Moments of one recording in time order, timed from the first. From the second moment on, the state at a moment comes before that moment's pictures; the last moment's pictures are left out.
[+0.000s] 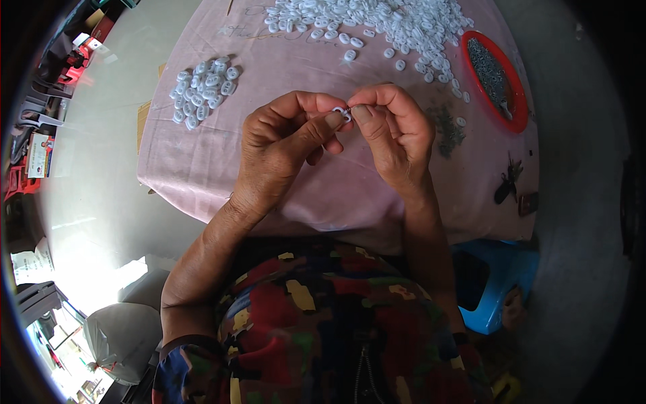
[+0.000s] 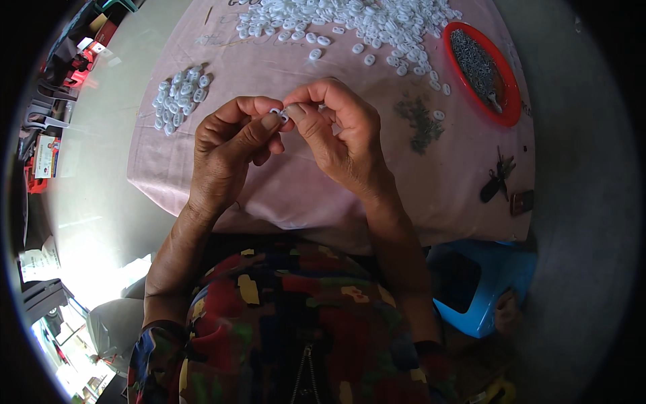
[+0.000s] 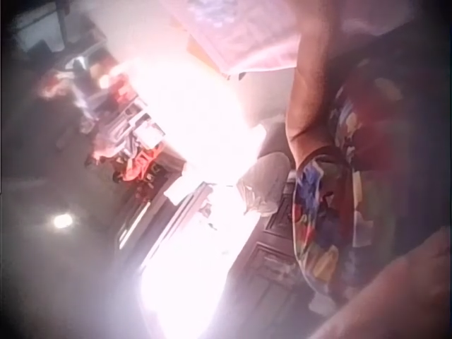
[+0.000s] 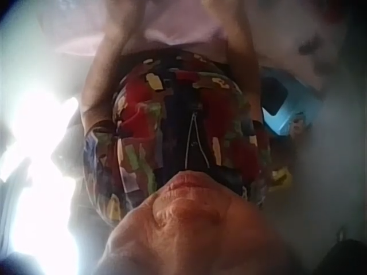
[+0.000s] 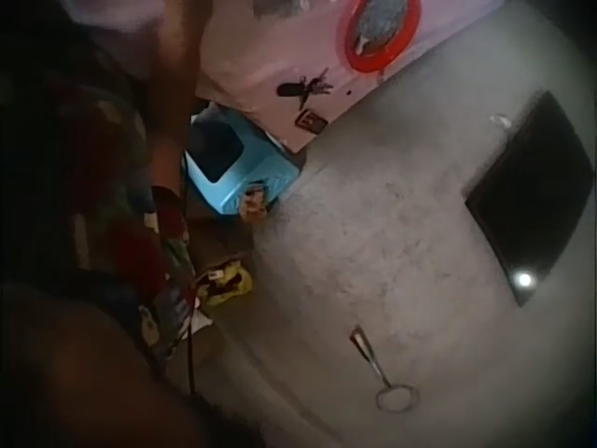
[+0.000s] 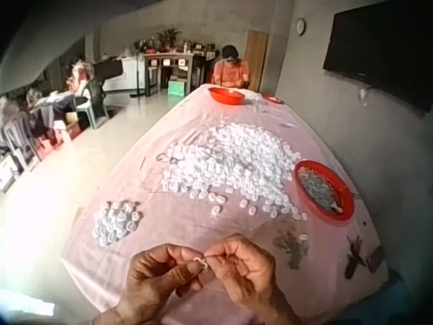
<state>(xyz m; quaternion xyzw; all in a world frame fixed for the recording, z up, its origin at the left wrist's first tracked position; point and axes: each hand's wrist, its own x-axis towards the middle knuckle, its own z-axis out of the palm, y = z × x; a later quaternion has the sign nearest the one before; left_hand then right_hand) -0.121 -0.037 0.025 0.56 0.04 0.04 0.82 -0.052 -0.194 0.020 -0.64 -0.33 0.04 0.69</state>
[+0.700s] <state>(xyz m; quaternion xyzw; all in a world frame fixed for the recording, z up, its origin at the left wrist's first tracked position) -0.123 -0.040 0.024 0.59 0.05 0.08 0.80 -0.053 -0.194 0.019 -0.67 -0.36 -0.01 0.64</state>
